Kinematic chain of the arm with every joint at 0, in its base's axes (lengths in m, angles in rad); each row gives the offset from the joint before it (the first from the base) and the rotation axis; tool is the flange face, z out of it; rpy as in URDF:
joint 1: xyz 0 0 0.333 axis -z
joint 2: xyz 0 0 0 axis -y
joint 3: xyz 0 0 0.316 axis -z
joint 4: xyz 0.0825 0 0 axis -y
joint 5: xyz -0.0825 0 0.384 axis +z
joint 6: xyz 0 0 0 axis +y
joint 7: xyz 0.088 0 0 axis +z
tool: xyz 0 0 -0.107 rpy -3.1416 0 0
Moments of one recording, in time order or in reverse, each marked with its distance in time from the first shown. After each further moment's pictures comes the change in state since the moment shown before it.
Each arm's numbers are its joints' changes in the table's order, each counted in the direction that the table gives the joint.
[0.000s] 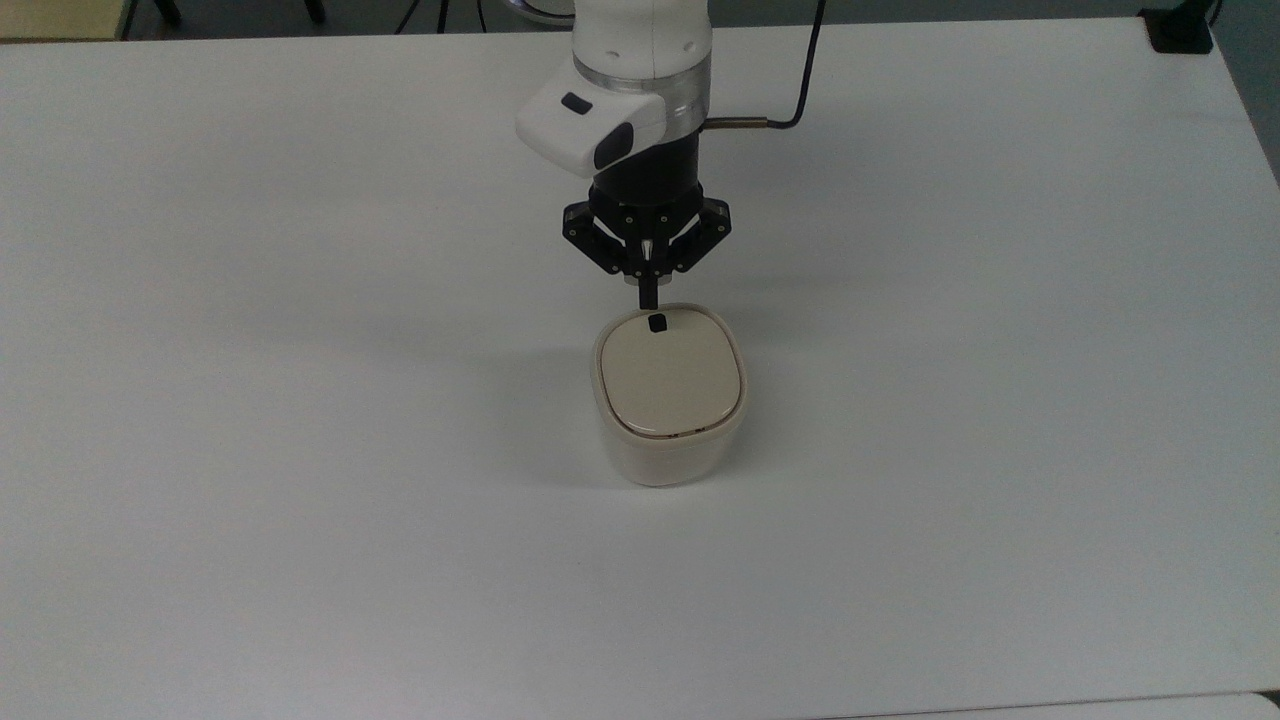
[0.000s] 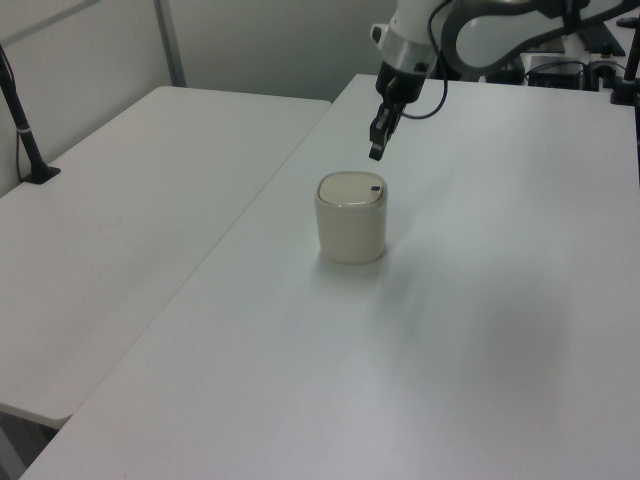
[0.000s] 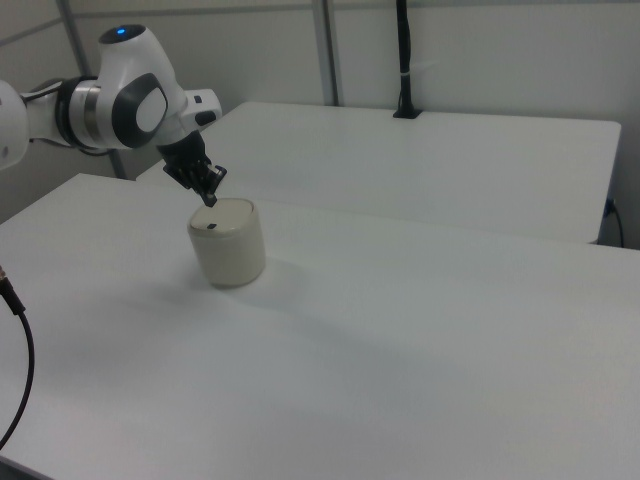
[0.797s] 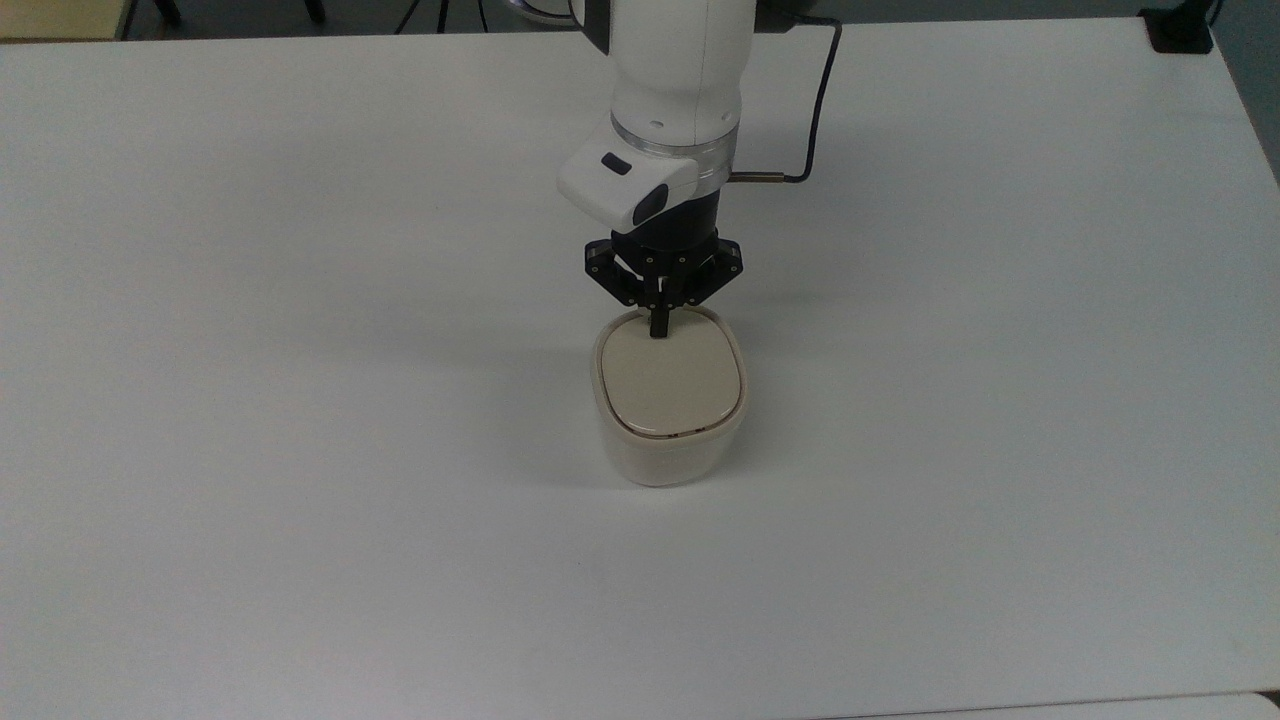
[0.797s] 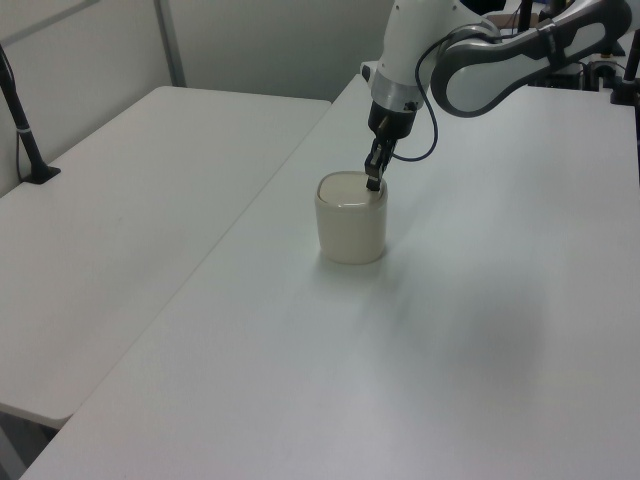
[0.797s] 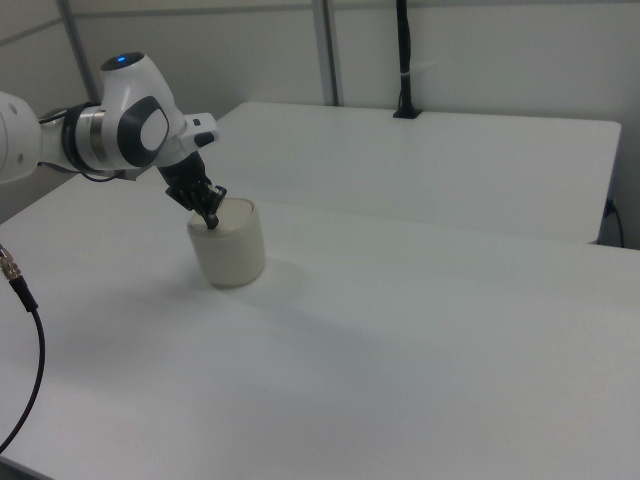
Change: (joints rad) arm -0.030 -0.065 0.000 -0.013 -0.079 -0.031 -0.049
